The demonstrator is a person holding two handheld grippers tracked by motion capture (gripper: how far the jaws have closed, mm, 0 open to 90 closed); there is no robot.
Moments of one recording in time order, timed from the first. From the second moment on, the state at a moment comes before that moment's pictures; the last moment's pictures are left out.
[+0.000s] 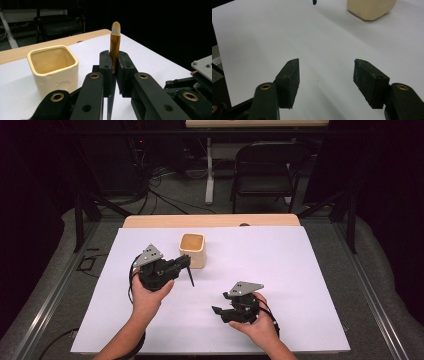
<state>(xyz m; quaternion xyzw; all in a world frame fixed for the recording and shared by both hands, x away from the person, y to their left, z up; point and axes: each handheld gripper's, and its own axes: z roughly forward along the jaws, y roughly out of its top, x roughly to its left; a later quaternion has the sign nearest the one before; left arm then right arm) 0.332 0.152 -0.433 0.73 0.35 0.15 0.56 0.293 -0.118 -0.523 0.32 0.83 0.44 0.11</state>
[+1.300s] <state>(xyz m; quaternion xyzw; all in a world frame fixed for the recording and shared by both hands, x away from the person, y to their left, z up) 0.357 0.161 -0.406 0.72 0.36 0.21 0.55 0.292 -0.136 -0.528 0.35 0.81 0.46 0.13</state>
